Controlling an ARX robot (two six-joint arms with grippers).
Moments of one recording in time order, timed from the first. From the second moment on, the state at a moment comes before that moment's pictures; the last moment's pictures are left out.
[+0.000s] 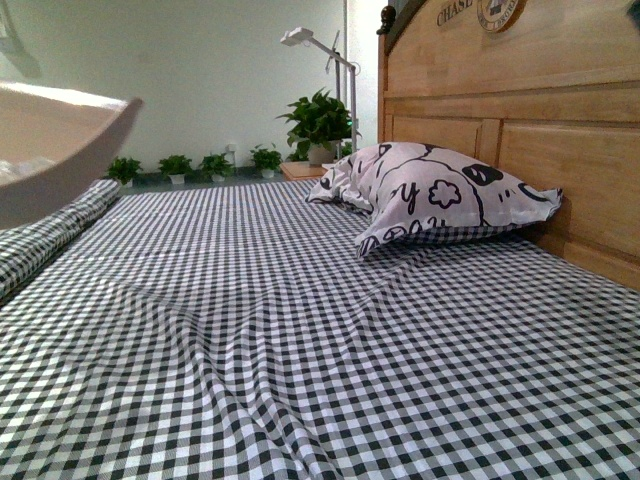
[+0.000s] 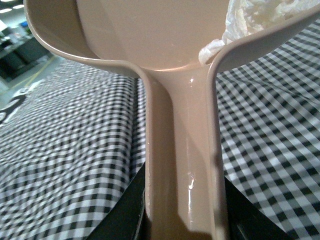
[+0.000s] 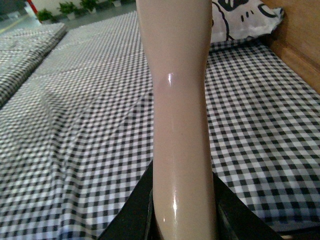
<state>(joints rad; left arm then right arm) 0.05 1.15 0.40 0.67 -0.13 0.44 -0.12 0.80 0.53 0.10 -0.46 0.12</state>
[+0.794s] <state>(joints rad) -0.35 0.17 0.04 0.27 -0.77 0.33 0.21 0.39 0.57 -0.14 -0.16 0.40</state>
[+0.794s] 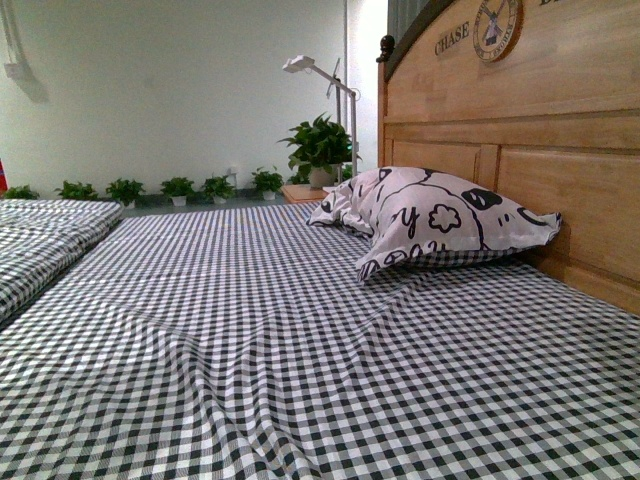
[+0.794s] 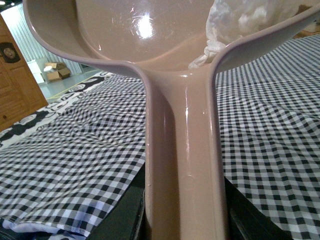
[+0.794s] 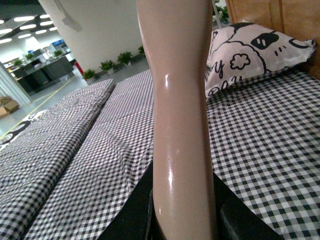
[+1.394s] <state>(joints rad) -0.36 0.15 0.01 0.28 -0.79 0.31 0.30 0.39 0.57 -0.20 -0.01 0.37</state>
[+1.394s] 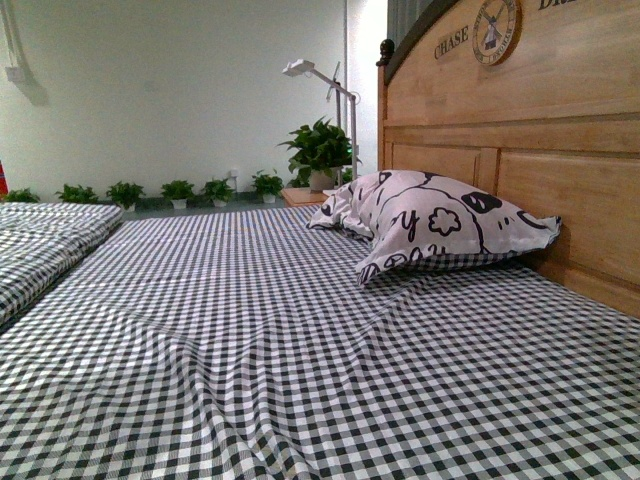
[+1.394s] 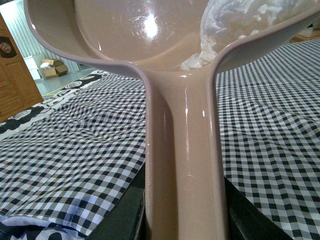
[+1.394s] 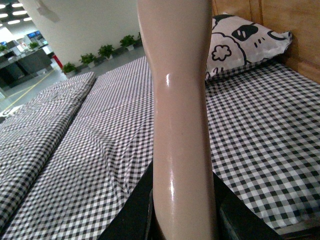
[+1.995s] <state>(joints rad) -0.36 0.14 0.01 0.28 -0.79 0.31 0.30 0.39 0.57 -0.20 -0.01 0.37</state>
